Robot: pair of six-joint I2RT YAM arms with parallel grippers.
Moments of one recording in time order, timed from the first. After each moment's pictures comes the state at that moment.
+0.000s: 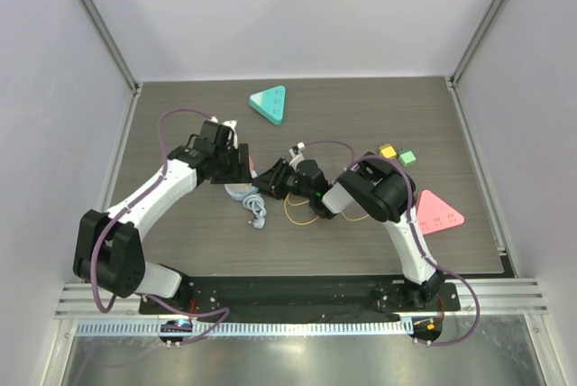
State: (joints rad) left arm -0.40 1.41 1.02 -0.57 0.07 -0.36; right arm 0.76 2.24 0.95 1.07 -0.31 1.29
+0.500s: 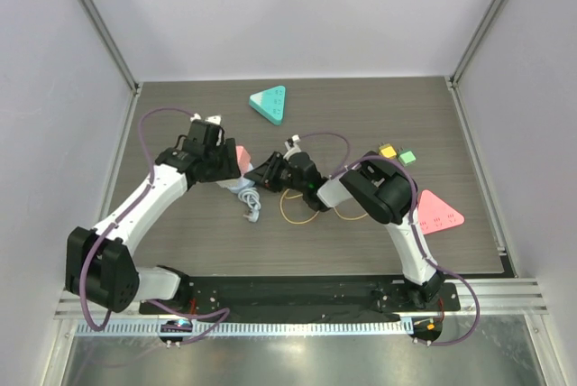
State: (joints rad) left arm -0.36 1.32 1.02 -0.59 -0.03 -0.41; right arm 0.77 2.21 1.03 0.91 -0.23 1.21
